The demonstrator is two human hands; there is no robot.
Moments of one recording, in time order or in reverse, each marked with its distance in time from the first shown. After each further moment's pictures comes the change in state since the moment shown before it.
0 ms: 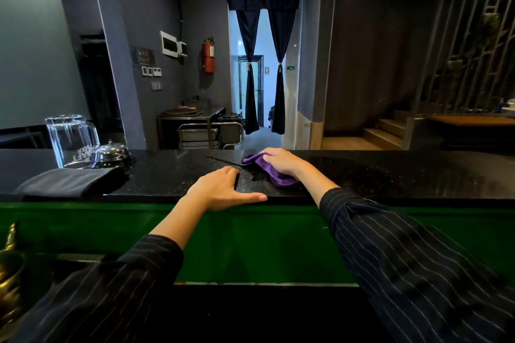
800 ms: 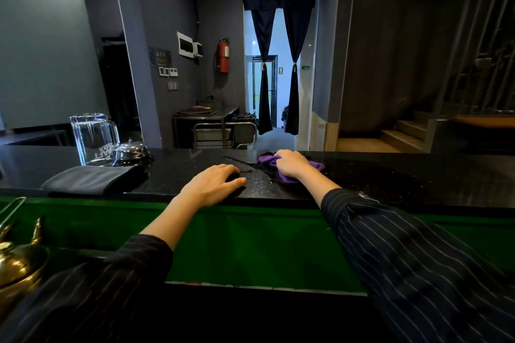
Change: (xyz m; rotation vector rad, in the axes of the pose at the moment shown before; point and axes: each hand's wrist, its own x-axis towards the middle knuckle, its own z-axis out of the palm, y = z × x) left_hand 0.009 -0.056 -0.002 -0.116 0.090 0.027; right_hand 0.034 -0.005 0.025 -0.249 0.084 0.135
